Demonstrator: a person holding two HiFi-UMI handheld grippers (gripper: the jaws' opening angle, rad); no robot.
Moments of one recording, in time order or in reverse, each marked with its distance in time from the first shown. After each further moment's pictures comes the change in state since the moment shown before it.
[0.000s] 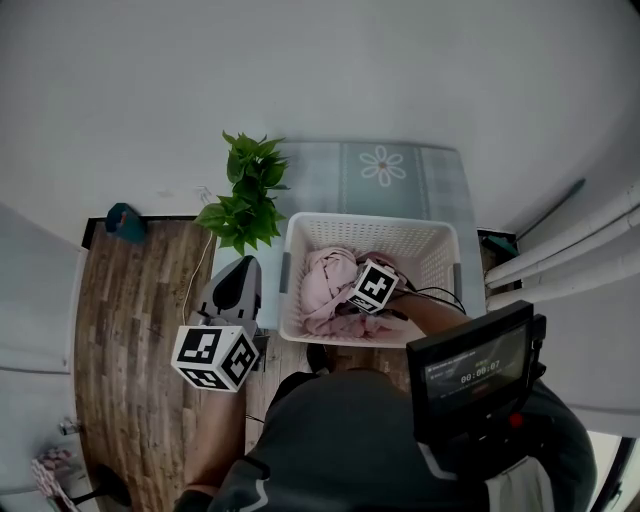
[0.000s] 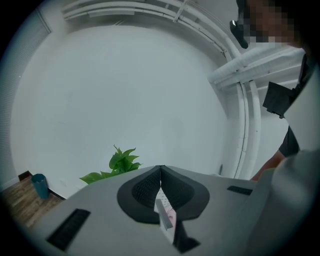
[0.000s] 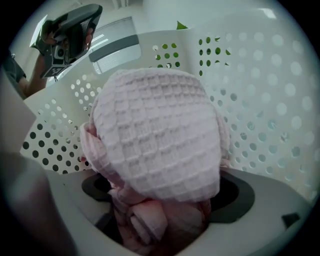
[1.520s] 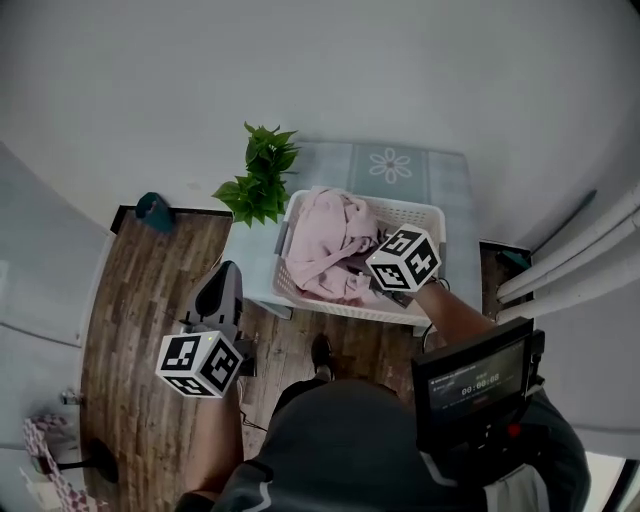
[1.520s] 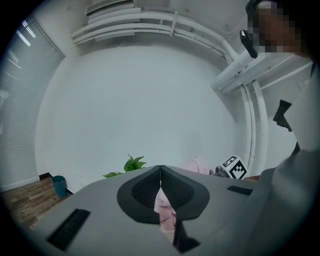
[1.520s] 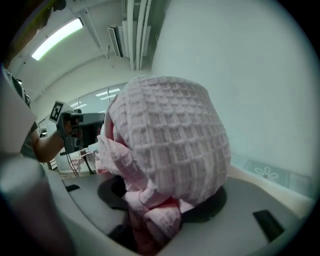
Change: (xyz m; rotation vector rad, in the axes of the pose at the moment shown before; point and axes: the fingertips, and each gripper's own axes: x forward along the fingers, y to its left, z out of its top) left arm -0.106 -0.055 0.009 -0.013 -0.099 0.187; right arm -0.185 0.048 0.089 0.022 -0.635 0.015
